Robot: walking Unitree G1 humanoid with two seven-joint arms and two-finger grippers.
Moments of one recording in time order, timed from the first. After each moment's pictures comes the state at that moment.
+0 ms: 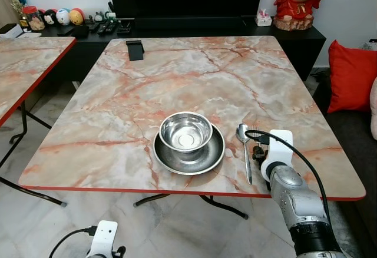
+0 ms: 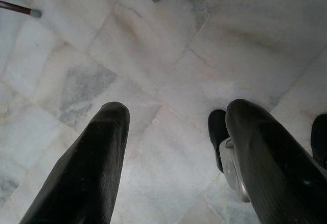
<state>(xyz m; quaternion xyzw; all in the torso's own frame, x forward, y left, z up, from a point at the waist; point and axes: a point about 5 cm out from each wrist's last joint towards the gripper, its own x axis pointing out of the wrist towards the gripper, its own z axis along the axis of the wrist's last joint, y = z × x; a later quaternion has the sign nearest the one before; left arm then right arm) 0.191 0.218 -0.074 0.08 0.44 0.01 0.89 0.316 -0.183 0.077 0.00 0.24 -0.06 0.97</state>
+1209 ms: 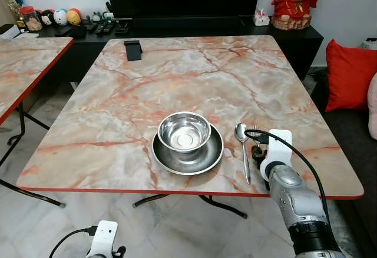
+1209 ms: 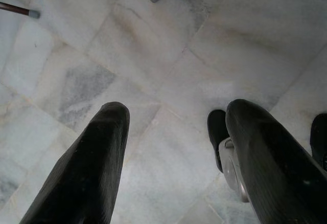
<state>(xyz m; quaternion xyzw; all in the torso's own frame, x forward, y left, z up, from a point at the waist) 0.191 0.218 -0.074 0.08 0.44 0.01 0.89 0.317 -0.183 0.078 0.00 0.24 -0.06 0.97</state>
